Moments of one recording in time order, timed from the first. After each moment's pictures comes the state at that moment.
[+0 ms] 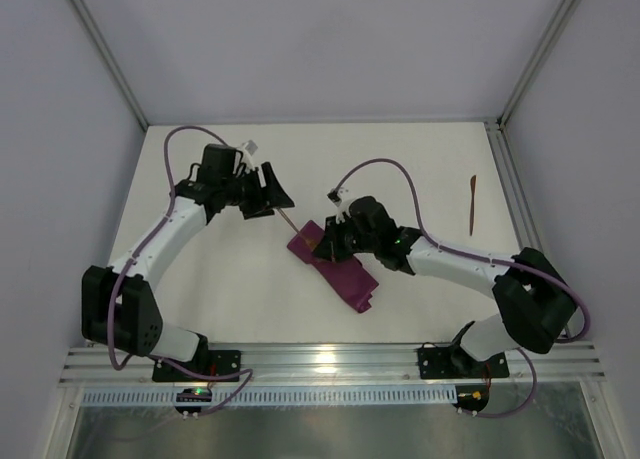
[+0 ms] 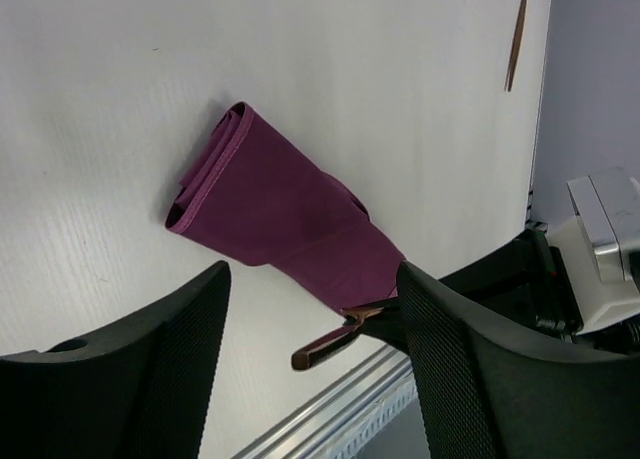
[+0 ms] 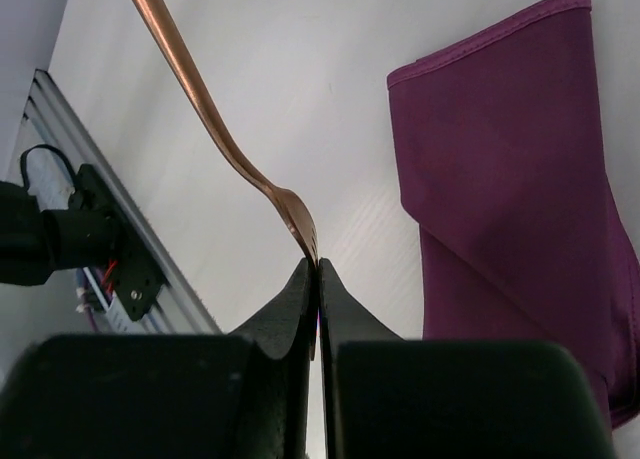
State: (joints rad) left arm -0.29 1.44 1.13 -0.47 0.47 -0.59; right arm 0.80 1.48 0.83 0.10 -0.25 0.53
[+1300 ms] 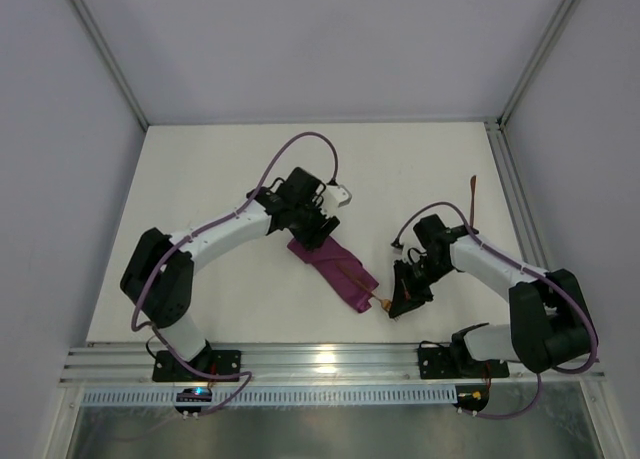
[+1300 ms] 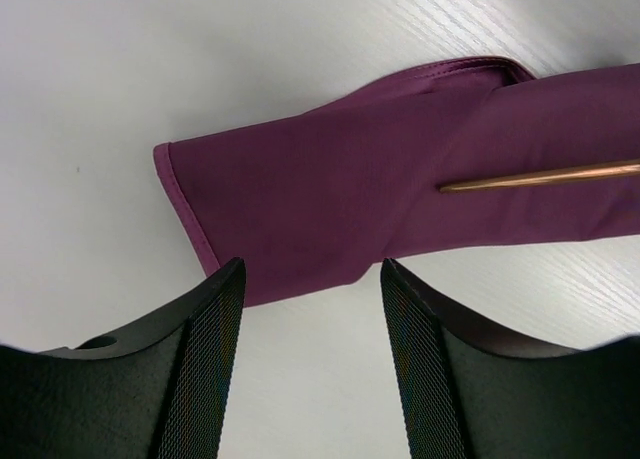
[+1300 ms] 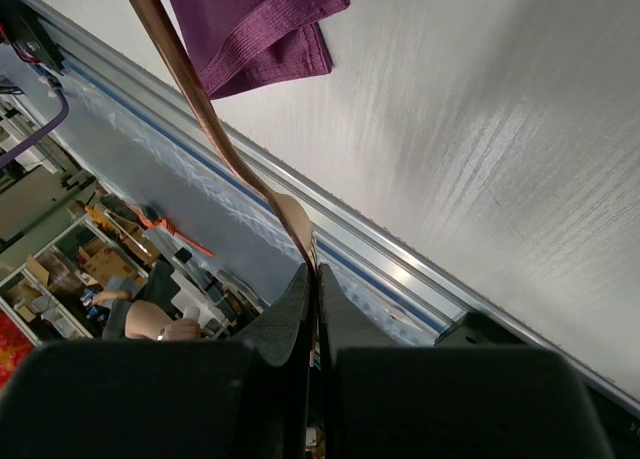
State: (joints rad) left arm -0.71 1.68 1.25 -0.56 0.17 0.23; right arm 0.32 1.33 0.66 -0.89 -0.68 0.23
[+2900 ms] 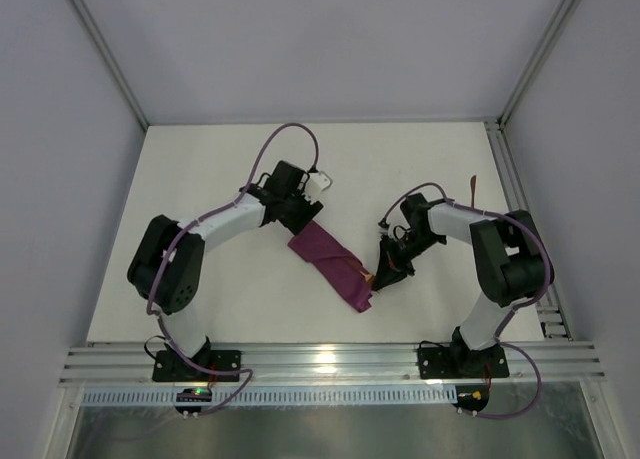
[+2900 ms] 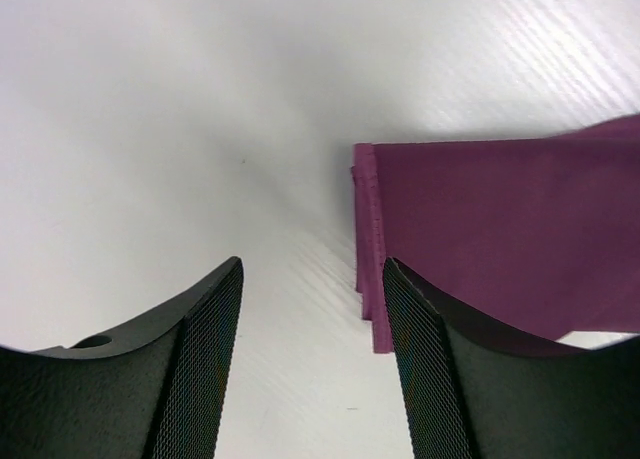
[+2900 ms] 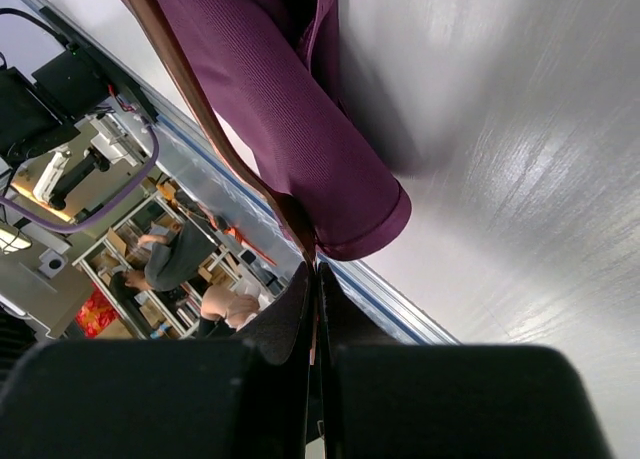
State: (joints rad) left arm -0.60 1.76 1.20 -0.37 0.05 0.30; right arm 0.28 1.72 0.90 -0.80 -0.81 0.24
